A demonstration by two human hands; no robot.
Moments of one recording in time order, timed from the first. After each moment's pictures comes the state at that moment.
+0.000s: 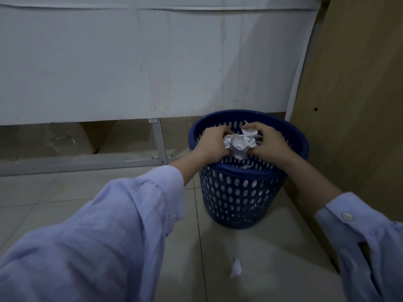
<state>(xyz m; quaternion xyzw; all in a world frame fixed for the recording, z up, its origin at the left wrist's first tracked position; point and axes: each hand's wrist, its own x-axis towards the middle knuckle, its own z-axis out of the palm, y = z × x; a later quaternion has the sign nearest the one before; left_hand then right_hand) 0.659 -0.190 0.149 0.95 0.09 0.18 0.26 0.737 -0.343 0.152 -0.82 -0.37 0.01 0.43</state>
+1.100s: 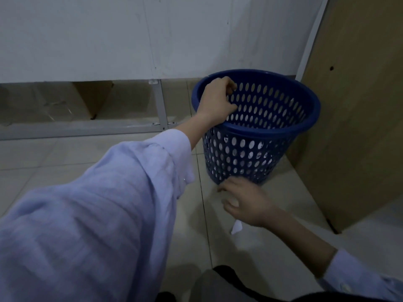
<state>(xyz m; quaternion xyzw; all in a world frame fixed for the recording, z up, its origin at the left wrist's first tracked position) 0.652 -0.184 0.137 0.90 0.09 0.29 0.30 0.600 -0.378 0.021 -0.82 -0.54 0.05 0.16</state>
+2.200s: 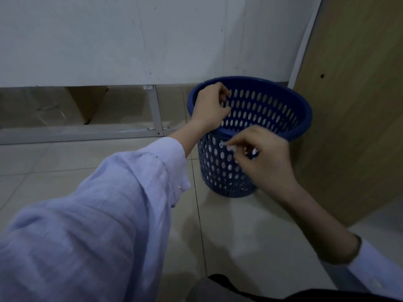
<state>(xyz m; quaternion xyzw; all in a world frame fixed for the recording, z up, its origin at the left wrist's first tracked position) 0.655 -0.183 0.133 0.89 0.10 0.31 0.33 0.608 -0.374 0.126 -0.78 -0.48 -0.18 0.36</state>
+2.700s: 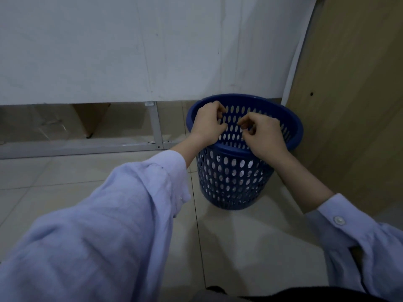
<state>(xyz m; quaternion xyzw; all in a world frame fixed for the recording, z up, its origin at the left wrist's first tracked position) 0.654 -0.185 0.136 0.90 0.10 0.30 0.29 0.688 -0.345 0.144 -0.85 -0.38 -0.15 0.35</state>
